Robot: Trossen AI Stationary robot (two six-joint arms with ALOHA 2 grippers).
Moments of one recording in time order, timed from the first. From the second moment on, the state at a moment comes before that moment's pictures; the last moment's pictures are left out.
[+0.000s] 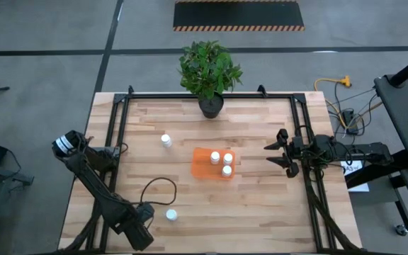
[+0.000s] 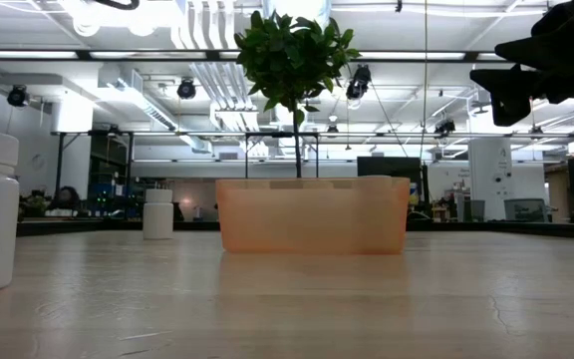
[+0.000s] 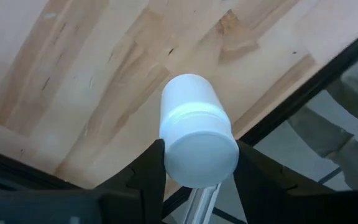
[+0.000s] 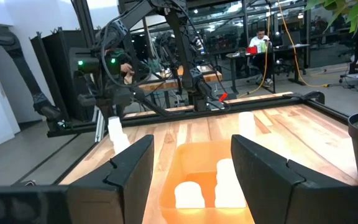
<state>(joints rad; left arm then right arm) -0.89 1.63 1.18 -0.88 0.19 -1.66 0.03 0.04 0.01 0.12 -0.05 0.21</state>
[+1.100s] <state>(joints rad) -0.49 1.39 1.22 -1.20 0.21 -0.99 0.03 0.04 0.01 0.11 -0.05 0.21</state>
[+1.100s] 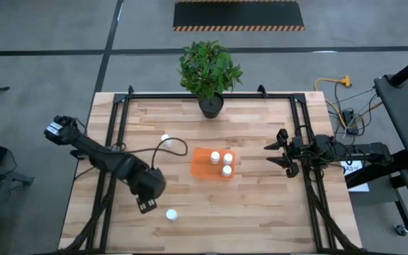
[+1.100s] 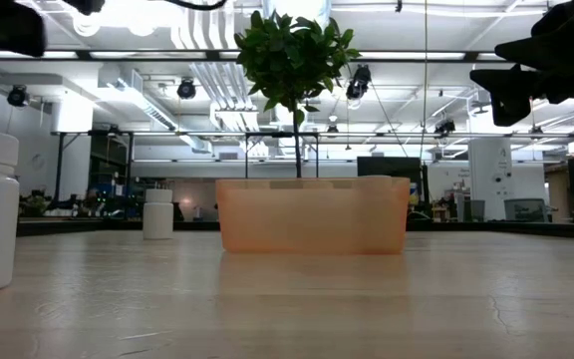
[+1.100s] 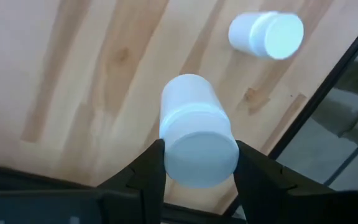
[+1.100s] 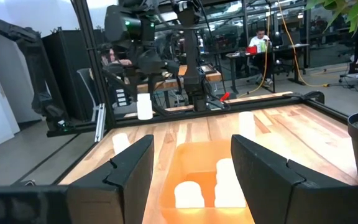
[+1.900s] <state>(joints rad) -0.12 1.86 1.87 -1.49 0.19 -0.48 0.03 0.04 0.01 0.11 -0.05 0.21</state>
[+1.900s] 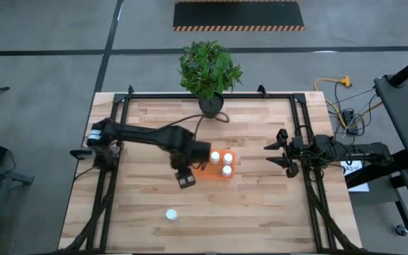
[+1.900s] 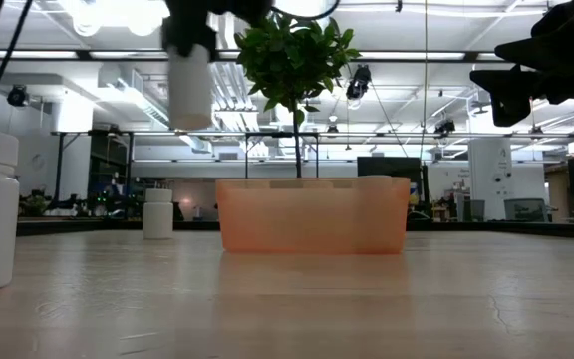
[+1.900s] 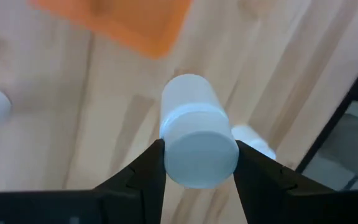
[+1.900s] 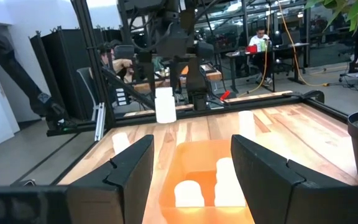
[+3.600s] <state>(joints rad) 0.00 2.19 2.18 -1.38 0.12 -0.33 0.03 0.04 0.01 0.11 -0.05 0.21</state>
